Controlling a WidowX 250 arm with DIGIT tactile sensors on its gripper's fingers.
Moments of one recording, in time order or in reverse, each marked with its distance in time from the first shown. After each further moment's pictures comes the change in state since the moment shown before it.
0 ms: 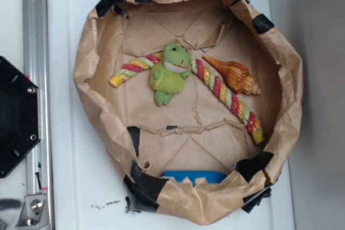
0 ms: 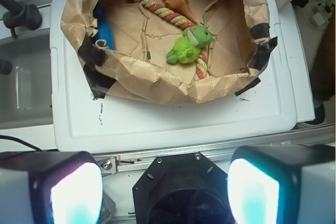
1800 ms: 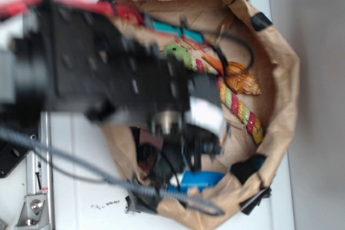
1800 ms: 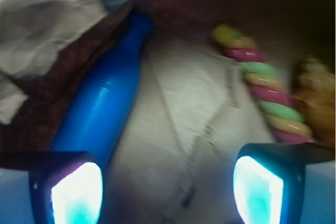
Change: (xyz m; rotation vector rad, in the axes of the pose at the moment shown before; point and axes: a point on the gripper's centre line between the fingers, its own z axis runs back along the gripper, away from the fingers) arm 0.123 -0.048 -0.187 -0.125 -0.102 -0.557
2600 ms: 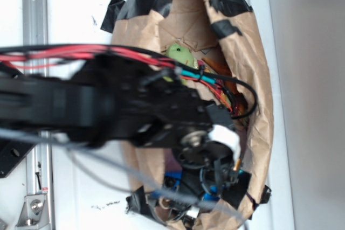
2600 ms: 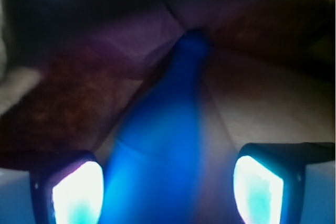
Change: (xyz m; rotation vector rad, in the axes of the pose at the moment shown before) arm 0.018 -0.031 -0.047 -0.217 -0.034 0.071
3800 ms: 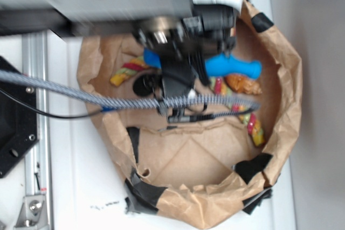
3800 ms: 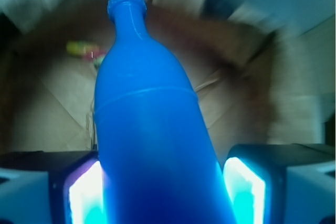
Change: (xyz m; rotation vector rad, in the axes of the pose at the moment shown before) arm -0.036 0.070 0.180 0.470 0.049 0.399
